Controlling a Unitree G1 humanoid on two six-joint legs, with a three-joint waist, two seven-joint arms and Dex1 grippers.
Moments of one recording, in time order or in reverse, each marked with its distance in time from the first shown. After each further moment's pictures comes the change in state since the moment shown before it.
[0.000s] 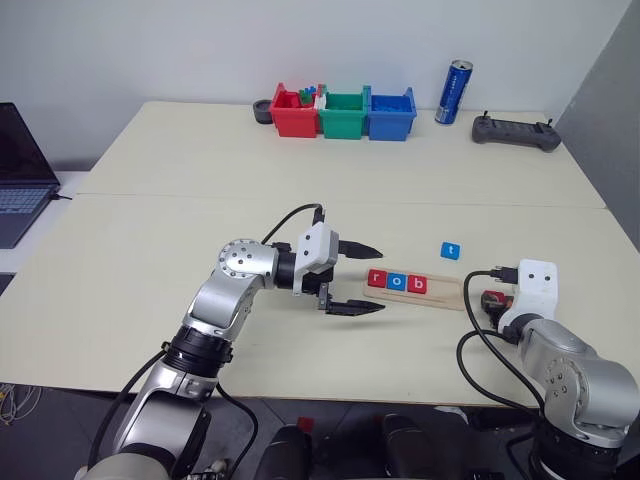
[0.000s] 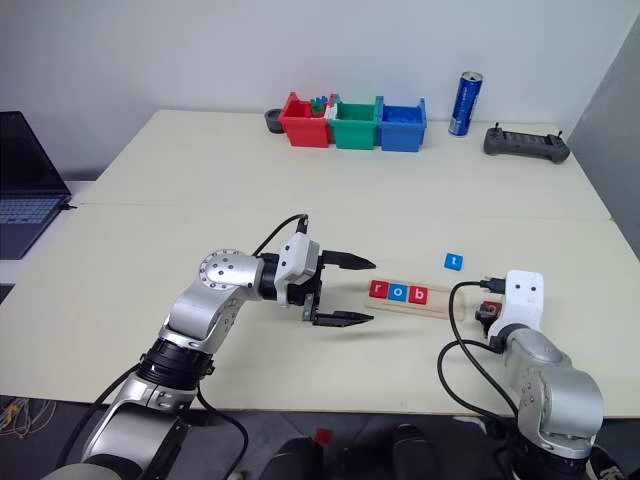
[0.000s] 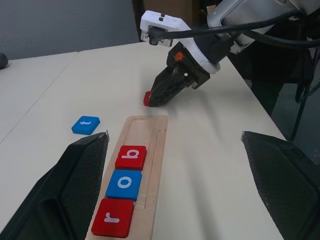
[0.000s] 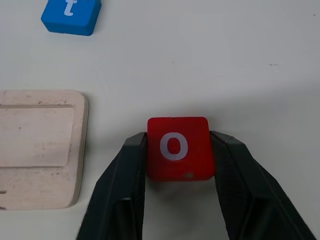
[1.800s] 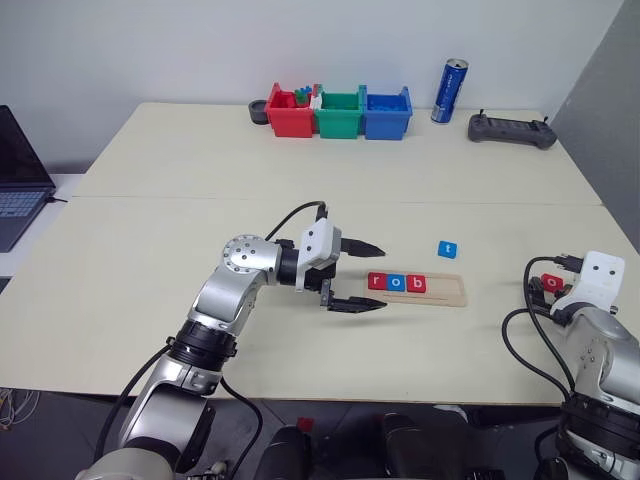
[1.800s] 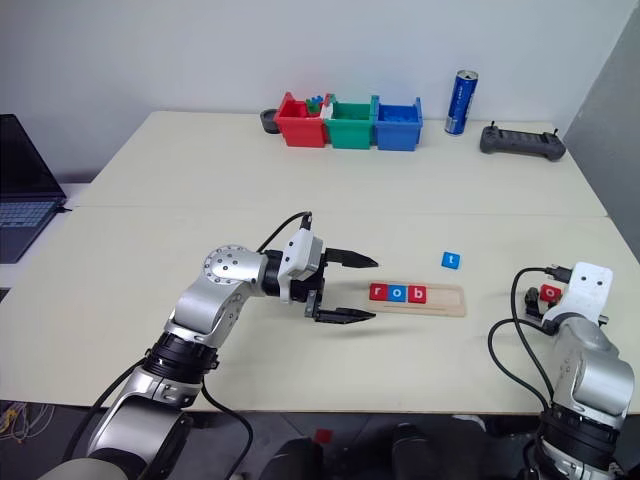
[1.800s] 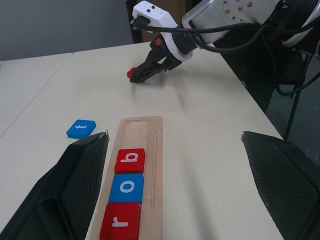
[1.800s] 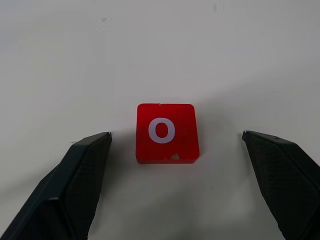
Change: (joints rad) left arm -0.033 -0.017 -0.001 0.049 0.003 -0.003 -0.021; right arm -0.085 -0.148 -0.198 0.423 -0.026 -0.392 0.051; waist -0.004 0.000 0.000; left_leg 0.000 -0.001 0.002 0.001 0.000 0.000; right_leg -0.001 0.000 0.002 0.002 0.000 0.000
